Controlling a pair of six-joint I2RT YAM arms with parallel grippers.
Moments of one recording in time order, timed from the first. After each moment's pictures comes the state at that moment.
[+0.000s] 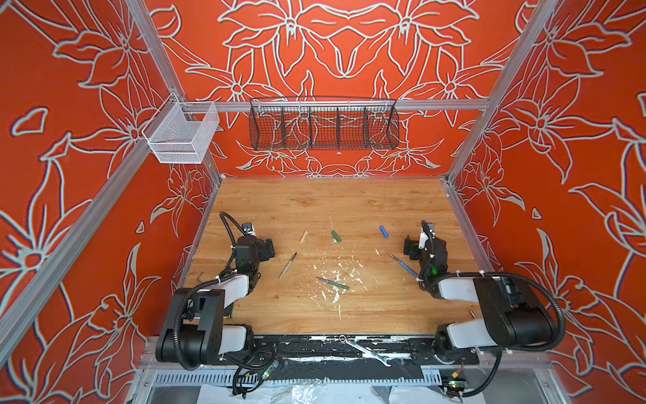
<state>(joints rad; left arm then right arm) 0.02 1.33 0.37 0.42 -0.17 -0.15 0.11 1.42 0.28 0.76 0.31 -0.01</state>
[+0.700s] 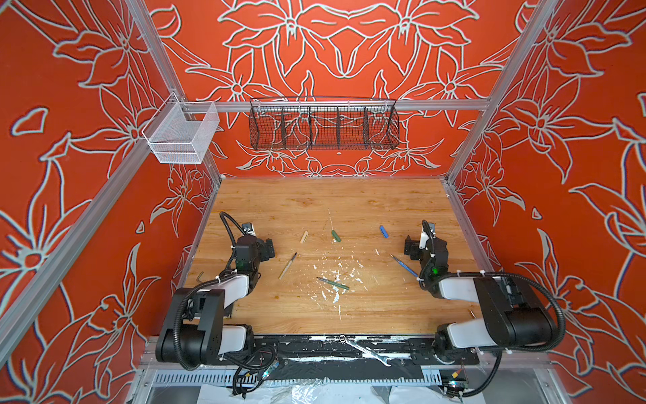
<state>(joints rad) 0.02 1.33 0.37 0.42 -0.17 -0.15 0.10 1.42 0.29 0.75 0.29 -0.01</state>
